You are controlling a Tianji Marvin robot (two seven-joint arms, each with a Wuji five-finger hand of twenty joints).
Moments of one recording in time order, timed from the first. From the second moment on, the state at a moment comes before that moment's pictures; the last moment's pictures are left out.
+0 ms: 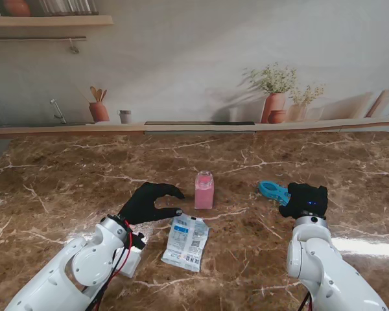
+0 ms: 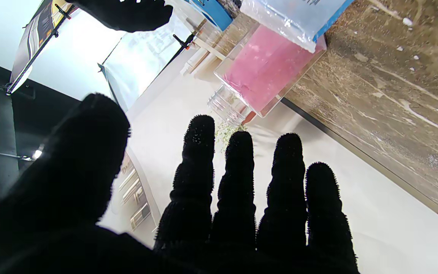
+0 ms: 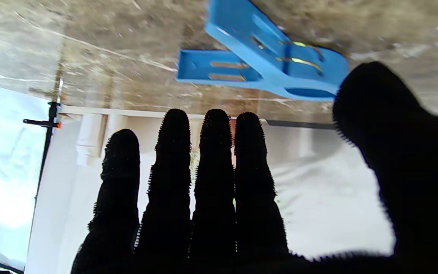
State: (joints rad) left arm 1.55 -1.14 -1.10 -1.50 0.48 -0.36 0.16; right arm -1.62 -1.09 1.25 -1.51 -1.12 0.53 -0.18; left_hand 0.54 -0.47 0.53 -0.12 0.73 -0.02 0.45 0.31 0.71 0.04 0.32 0.33 0.57 0.16 0.29 0.54 0.08 0.09 0.86 0.50; right_hand 0.29 -0.84 1.10 -0.19 0.69 -0.06 0.42 0.63 0.83 -0.08 0.38 0.56 0.76 -0.02 0.41 0.56 0.35 0.09 0.93 0.71
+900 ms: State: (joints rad) left arm 1.55 -1.14 -1.12 -1.52 0.52 -0.35 0.20; right arm -1.46 -1.13 1.18 -1.21 -0.98 0.46 -0.48; left_hand 0.54 -0.45 0.52 -0.12 0.73 -0.01 0.45 0.31 0.71 0.05 0.32 0.33 0.57 0.16 0.29 0.53 0.07 0.09 0.86 0.49; right_hand 0.53 -0.81 1.11 -0.28 0.92 -0.25 0.93 0.55 1.26 -0.12 0.61 0.82 1.09 -0.05 0.94 0.78 0.64 0.08 1.37 0.80
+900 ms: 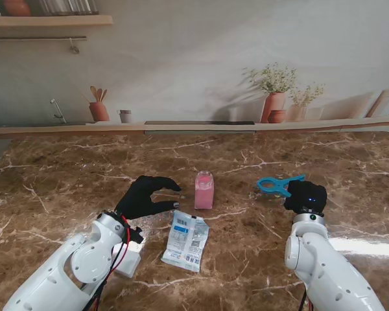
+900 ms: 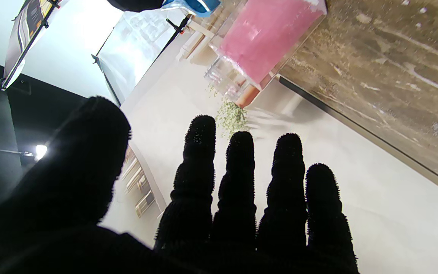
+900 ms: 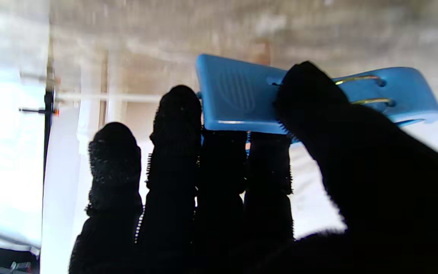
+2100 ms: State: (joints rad) left arm 1.43 -1.15 -1.04 -1.72 0.15 -0.06 0.00; right arm -1.61 -1.12 1.08 -1.66 -1.22 0.29 -0.86; left_hand 0.69 -0.37 0.11 -0.06 0.60 0.27 0.28 0.28 0.72 0.19 0.33 0.31 0.68 0.22 0.41 0.65 0.17 0.17 0.99 0.71; right_hand 0.53 -0.81 1.12 -0.28 0.93 -0.22 0.92 0.58 1.26 -0.15 0.65 0.86 1.09 -0.06 0.95 0.80 0.63 0.07 1.37 0.80
